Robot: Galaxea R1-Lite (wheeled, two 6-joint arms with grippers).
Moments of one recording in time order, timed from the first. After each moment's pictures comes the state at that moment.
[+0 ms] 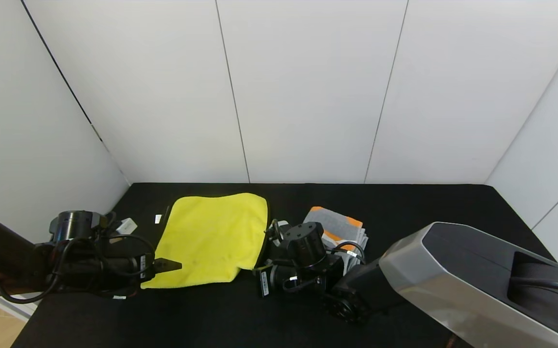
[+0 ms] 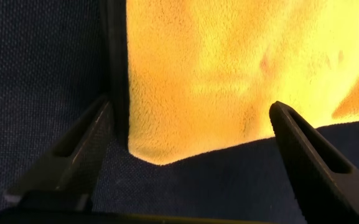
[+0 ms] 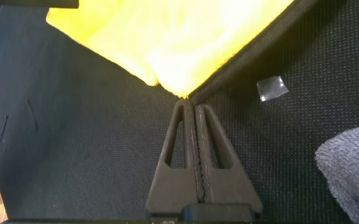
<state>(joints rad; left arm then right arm) 0.19 2.05 -0.79 -0.31 -0.41 -0.08 0.79 2.48 -1.42 -0.58 0.18 0.36</state>
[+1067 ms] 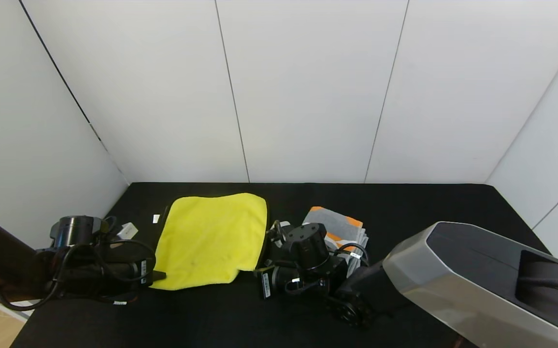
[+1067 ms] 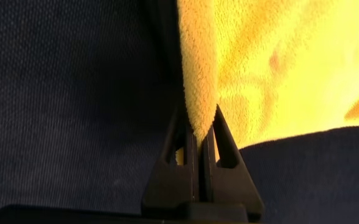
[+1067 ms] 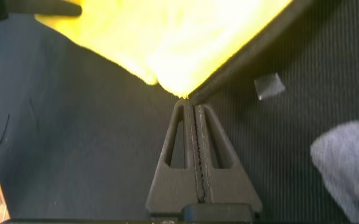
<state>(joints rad) 0.19 2.03 -0.74 -0.36 -0.41 -0.09 0.79 2.45 -1.38 -0.61 0.18 0.36</state>
